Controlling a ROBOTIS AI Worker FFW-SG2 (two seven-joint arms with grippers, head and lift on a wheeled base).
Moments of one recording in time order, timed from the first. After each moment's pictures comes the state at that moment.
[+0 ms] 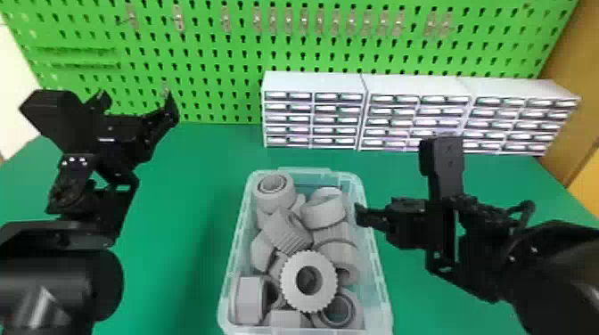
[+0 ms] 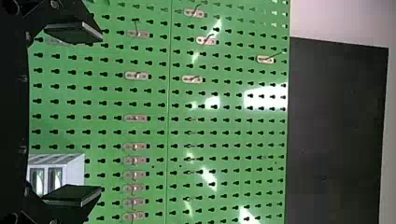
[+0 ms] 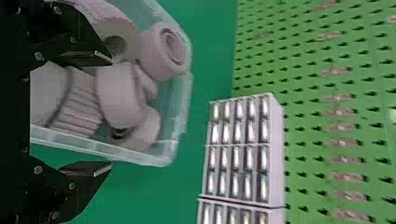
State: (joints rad) left arm -0.10 0.12 0.06 -1.83 0.15 0.06 -0.06; right arm -0.07 -0.20 0.12 -2.23 -0.44 1.22 -0.09
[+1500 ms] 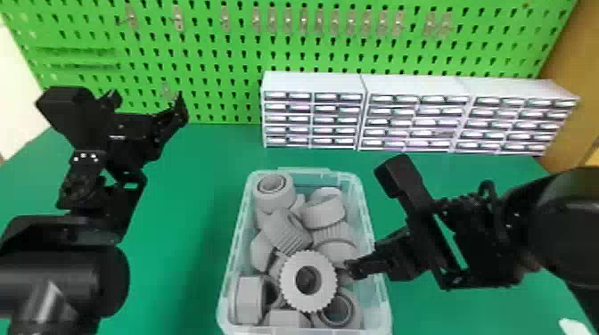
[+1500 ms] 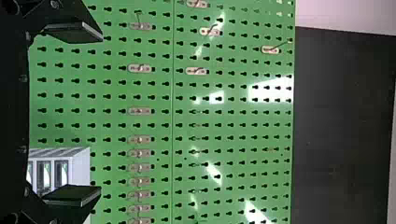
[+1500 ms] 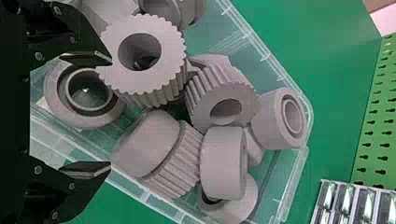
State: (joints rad) left arm -0.11 0.12 0.04 -1.83 0.13 0.09 -0.06; right arm -0.32 -0.43 0.28 -2.09 -0.92 1.57 -0.17
